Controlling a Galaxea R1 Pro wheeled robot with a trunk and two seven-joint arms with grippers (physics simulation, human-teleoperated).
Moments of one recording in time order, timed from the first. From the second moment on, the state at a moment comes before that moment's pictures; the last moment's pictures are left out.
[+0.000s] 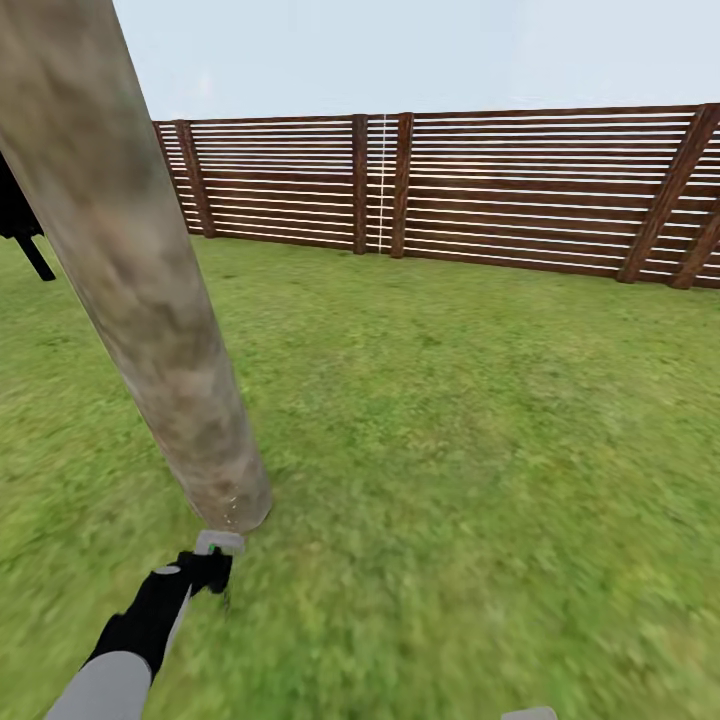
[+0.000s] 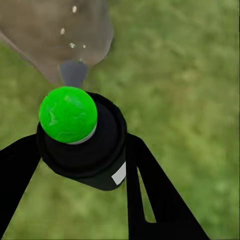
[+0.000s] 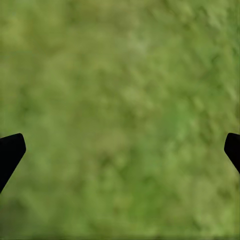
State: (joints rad) left arm -0.59 0.01 0.42 -0.63 -0.51 0.25 -0.26; right arm -0.36 0.04 -0.72 -0.03 1.01 -0.43 -0.39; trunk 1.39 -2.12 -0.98
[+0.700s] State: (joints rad) left arm -0.42 0.05 0.41 -1.02 -0.51 0.52 -0.53; right arm -0.36 0.04 -0.72 -0.03 1.01 -0.43 -0.39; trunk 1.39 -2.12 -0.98
